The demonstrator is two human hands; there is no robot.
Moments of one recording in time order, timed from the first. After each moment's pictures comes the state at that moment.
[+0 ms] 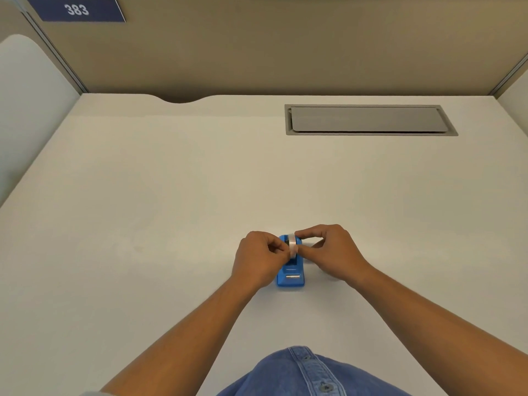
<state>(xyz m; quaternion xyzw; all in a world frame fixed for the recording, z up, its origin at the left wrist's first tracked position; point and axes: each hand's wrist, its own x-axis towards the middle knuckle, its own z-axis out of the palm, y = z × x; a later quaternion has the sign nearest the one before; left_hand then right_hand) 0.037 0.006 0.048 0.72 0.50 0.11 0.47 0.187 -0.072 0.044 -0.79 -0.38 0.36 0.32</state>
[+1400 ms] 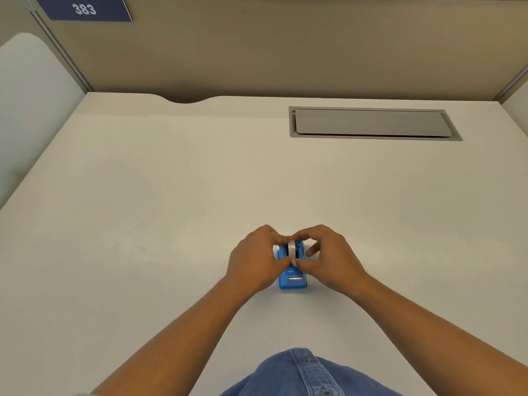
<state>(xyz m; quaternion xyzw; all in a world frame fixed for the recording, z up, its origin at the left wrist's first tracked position) 0.028 0.013 0.053 0.83 0.44 0.05 0.33 0.176 -0.076 0.041 -0.78 -0.48 0.30 0.28</state>
